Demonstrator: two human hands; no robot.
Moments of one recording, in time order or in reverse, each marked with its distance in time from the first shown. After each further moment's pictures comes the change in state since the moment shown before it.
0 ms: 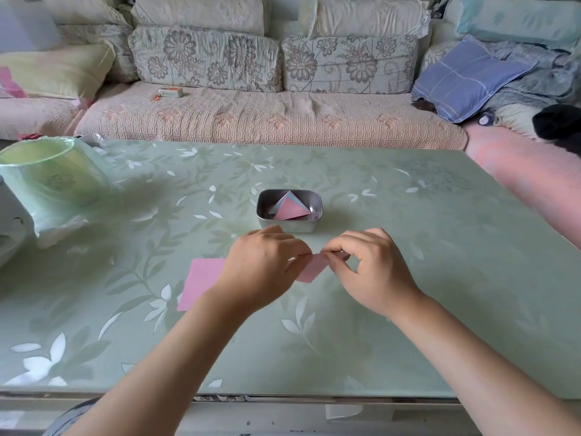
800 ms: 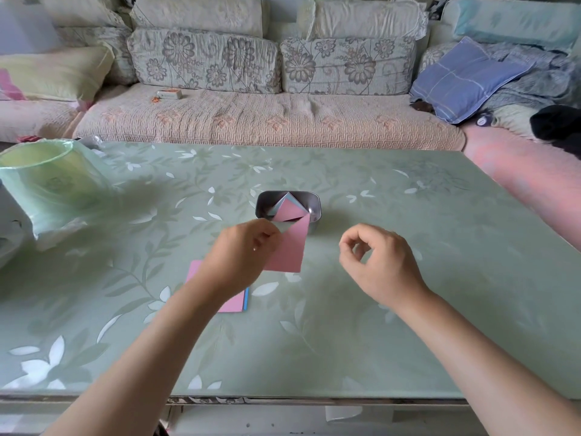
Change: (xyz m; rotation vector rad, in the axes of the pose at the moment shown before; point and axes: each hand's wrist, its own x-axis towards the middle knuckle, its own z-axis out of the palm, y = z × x) left_hand 0.002 -0.035 0.000 -0.342 -0.094 -0.501; right_hand 0.000 0.006 -0.009 0.024 0.054 0.238
